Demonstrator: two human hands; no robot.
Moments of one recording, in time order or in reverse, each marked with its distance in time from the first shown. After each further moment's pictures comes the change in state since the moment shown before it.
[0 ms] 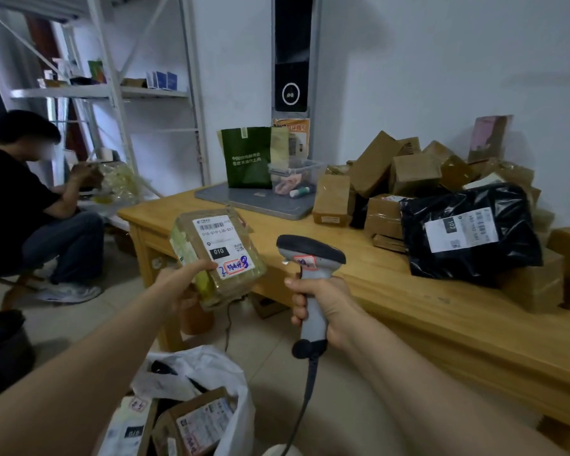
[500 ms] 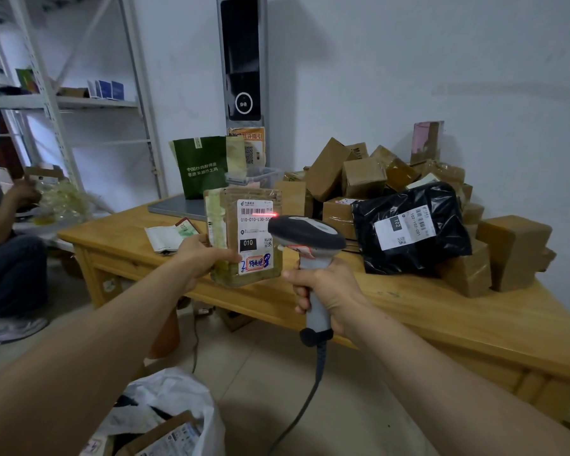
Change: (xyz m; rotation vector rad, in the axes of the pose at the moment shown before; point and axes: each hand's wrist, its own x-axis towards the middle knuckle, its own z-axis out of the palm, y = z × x) left_hand -0.022 0.057 0.101 0.233 -0.237 0.240; right_hand -0.023 -0.037 -0.047 -0.177 0.096 -0.252
